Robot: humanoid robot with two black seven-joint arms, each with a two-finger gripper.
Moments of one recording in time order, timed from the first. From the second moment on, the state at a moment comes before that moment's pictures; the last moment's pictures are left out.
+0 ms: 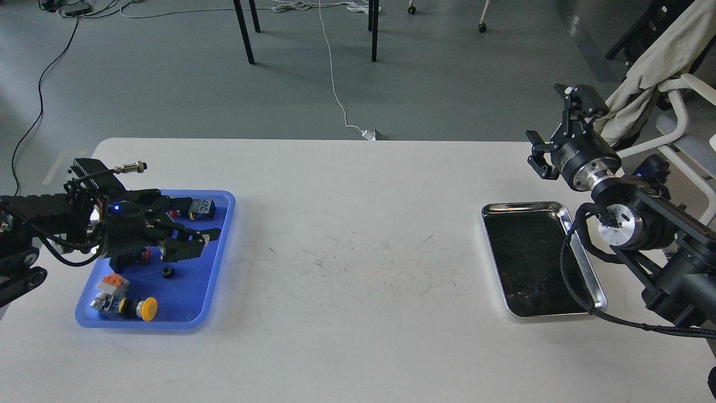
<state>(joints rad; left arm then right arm) -0.75 0.90 -0.25 -1.20 1.90 -0.02 -0.49 0.64 -0.47 0.75 0.98 -0.23 -0.04 0.22</state>
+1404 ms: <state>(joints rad) -0.70 0.74 -0.15 -0.82 1.99 0.17 -0.49 0.64 -0.52 0.75 1.03 -0.23 -0.04 0.22</state>
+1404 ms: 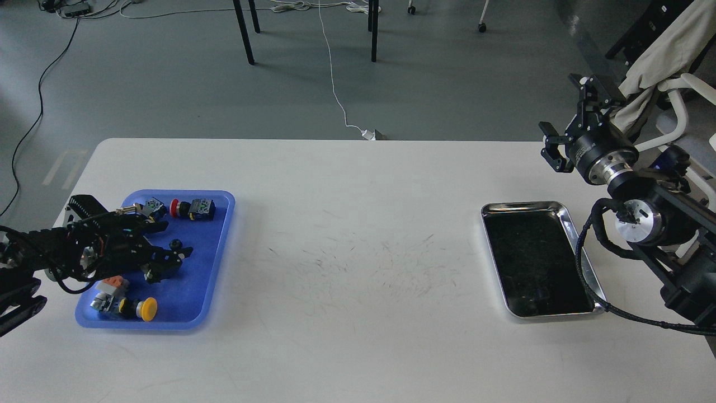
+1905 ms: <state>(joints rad) -0.70 0.74 -0.13 -0.81 1.99 0.20 -0.49 0.64 -0.52 0.75 1.03 -0.23 -0.04 0.22</state>
